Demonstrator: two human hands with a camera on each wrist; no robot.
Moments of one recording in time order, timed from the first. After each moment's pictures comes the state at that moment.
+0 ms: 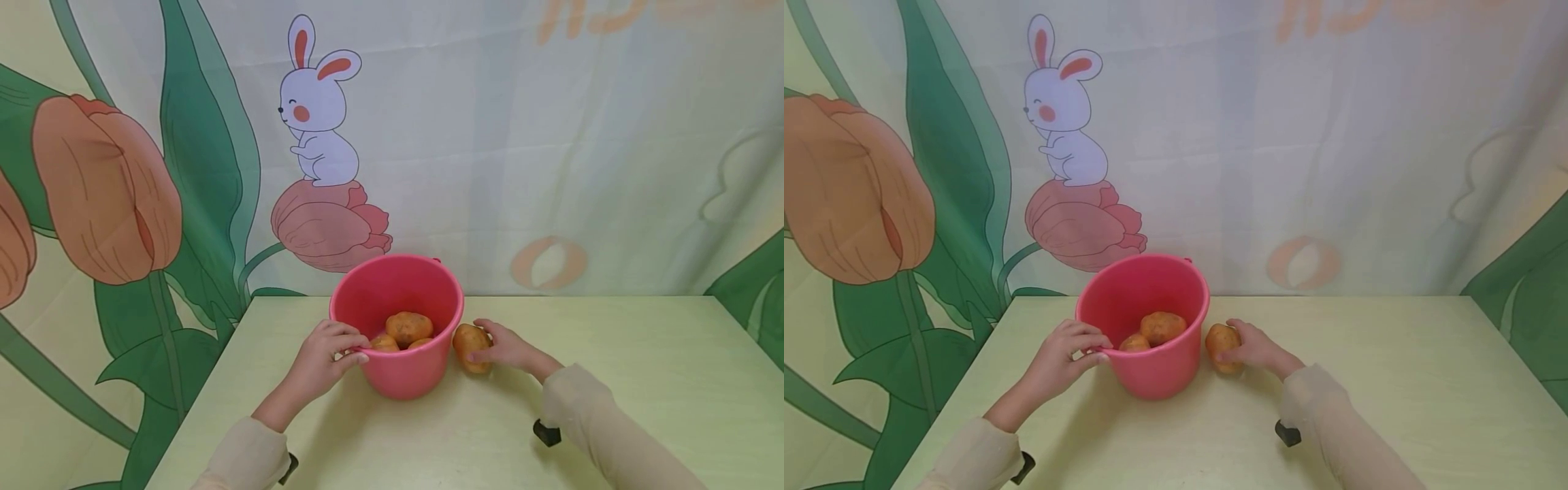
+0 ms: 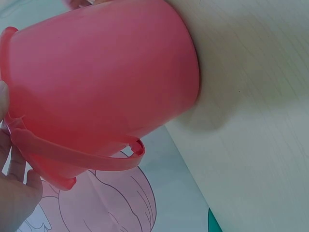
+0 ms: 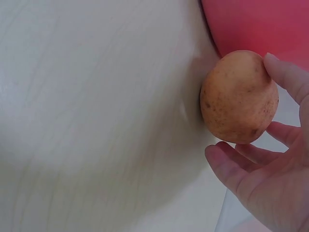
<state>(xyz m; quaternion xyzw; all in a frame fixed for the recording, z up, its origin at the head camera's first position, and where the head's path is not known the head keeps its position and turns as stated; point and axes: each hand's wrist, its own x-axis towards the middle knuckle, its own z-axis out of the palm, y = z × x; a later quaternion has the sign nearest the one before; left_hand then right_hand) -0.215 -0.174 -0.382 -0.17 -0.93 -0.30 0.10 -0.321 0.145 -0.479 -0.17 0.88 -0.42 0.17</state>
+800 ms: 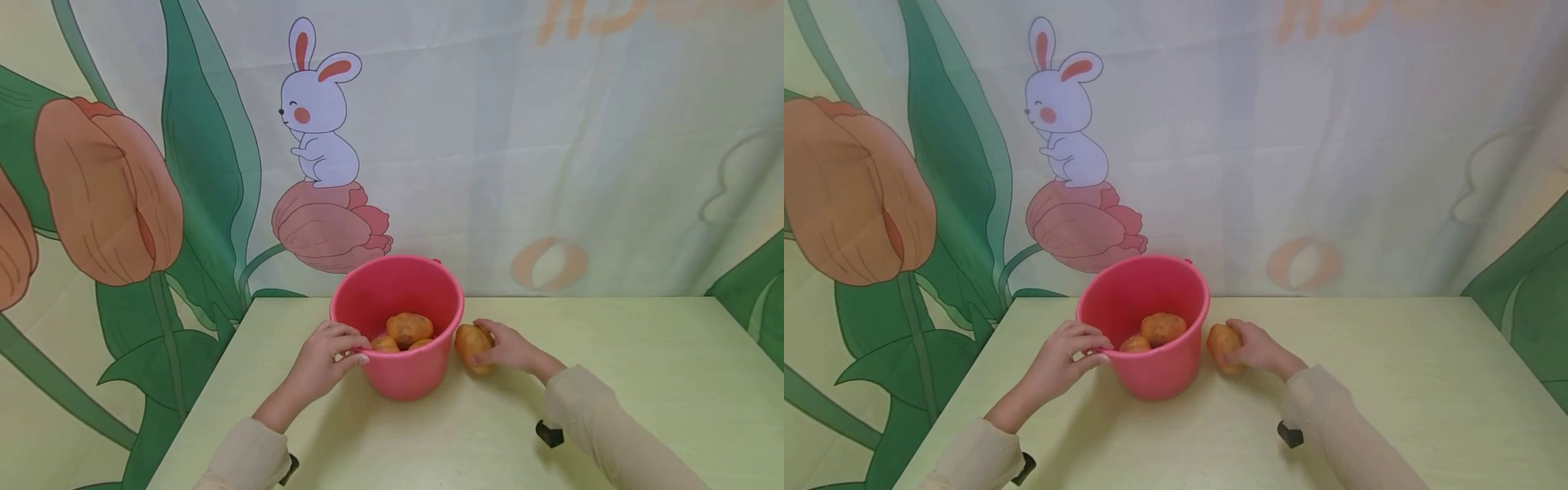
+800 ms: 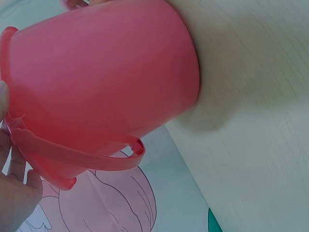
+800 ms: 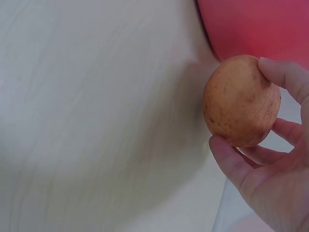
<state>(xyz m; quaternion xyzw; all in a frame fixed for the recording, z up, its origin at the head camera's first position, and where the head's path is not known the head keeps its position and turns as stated) -0.215 -0.173 -0.382 -0.16 -0.94 -0.30 0.10 -0.319 0.146 -0.475 -0.18 0.89 -0.40 0.15</state>
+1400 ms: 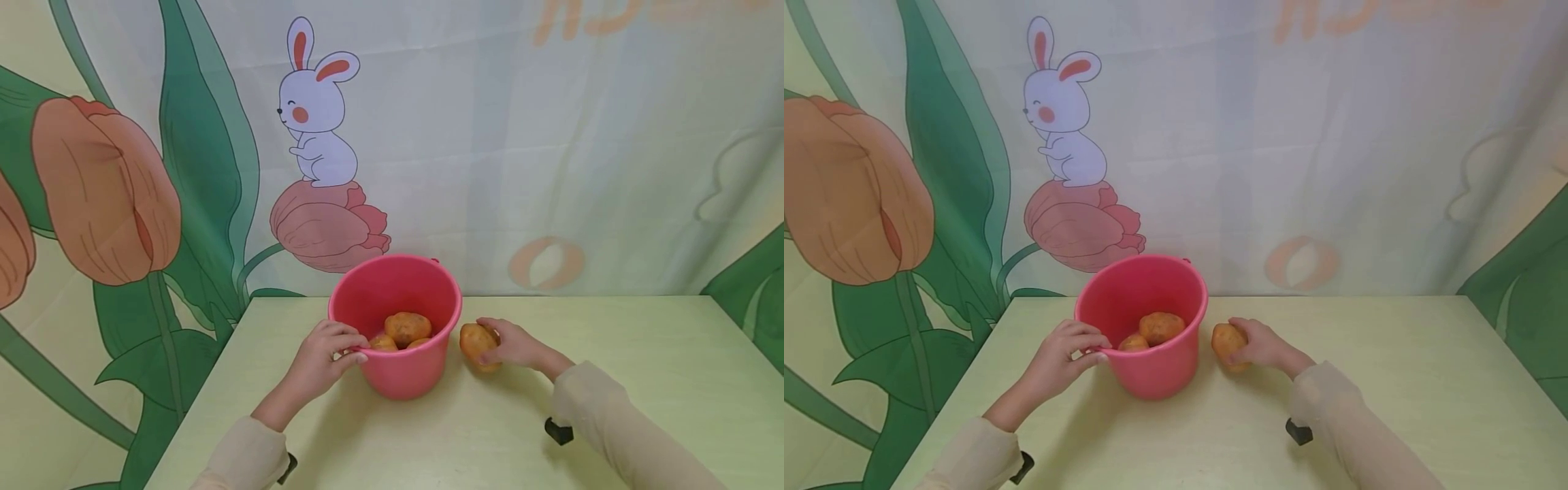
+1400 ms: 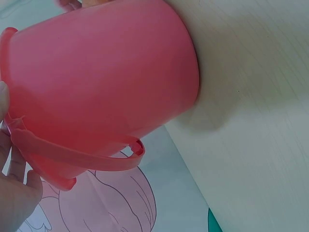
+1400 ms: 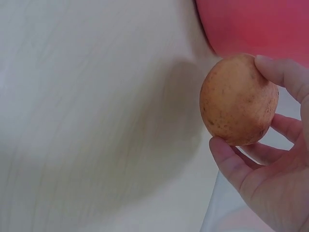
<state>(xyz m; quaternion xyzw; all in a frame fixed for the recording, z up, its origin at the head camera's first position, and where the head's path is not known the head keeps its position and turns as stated) -0.216 -0.173 -0.383 -0.16 -0.93 -0.30 0.10 -0.313 0.155 -0.460 -0.19 0.90 -0.37 0.15</state>
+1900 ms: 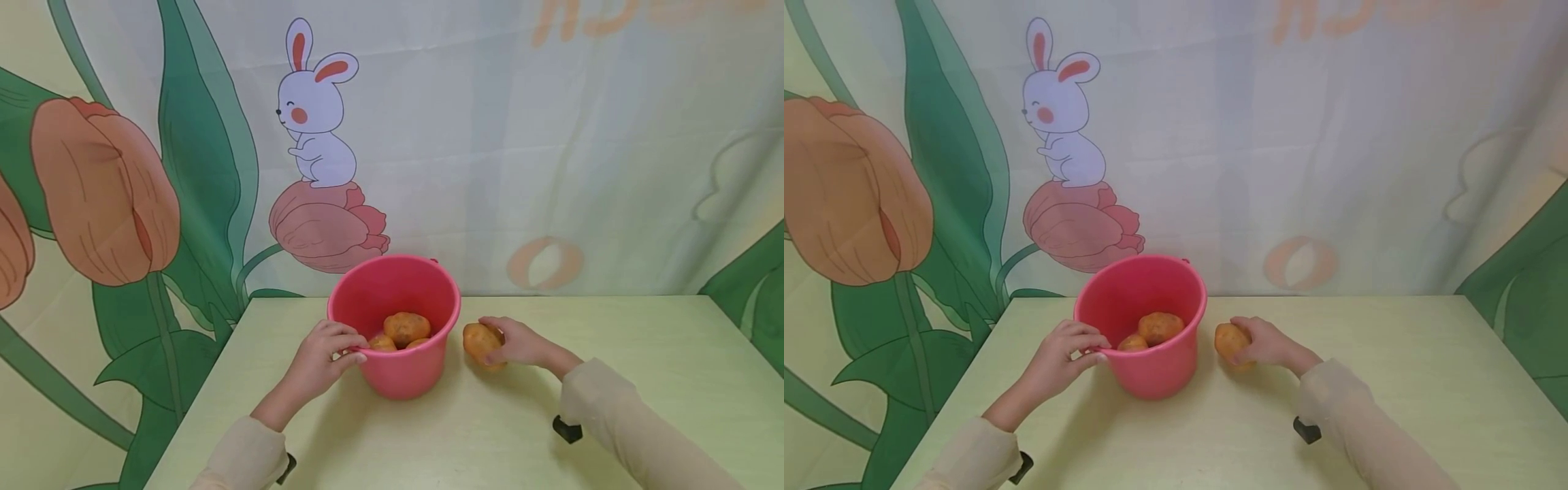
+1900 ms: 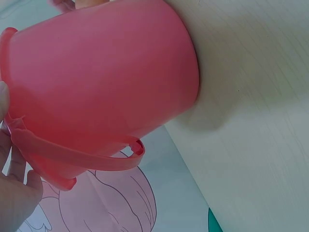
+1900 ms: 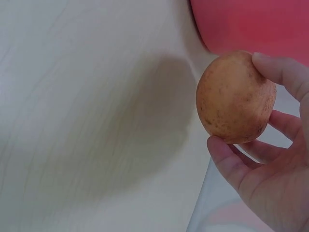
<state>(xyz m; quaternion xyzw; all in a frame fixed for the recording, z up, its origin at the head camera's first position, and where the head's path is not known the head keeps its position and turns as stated) -0.215 -0.172 -0.382 -0.16 -0.93 -0.30 0.10 -0.313 0.165 -0.454 -0.23 0.89 -0.36 0.14</state>
